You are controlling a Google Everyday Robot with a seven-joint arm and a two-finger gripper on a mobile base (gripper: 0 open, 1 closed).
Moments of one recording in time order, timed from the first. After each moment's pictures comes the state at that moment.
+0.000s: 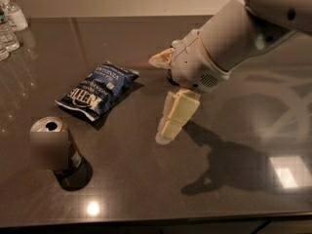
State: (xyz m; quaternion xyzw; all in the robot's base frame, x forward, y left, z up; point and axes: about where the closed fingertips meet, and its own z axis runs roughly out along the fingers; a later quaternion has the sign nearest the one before) arm 0.446 -0.005 0.940 -0.71 0.62 0.16 0.30
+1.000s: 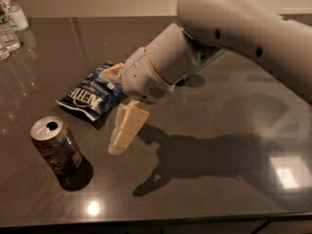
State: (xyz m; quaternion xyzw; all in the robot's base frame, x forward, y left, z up) arm 0.434 0.098 0.916 -0.74 0.54 0.27 0.31
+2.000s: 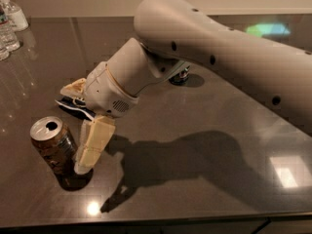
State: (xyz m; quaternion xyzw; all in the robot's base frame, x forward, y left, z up) arm 0.399 0.165 0.904 -0.76 0.48 0.32 0.29
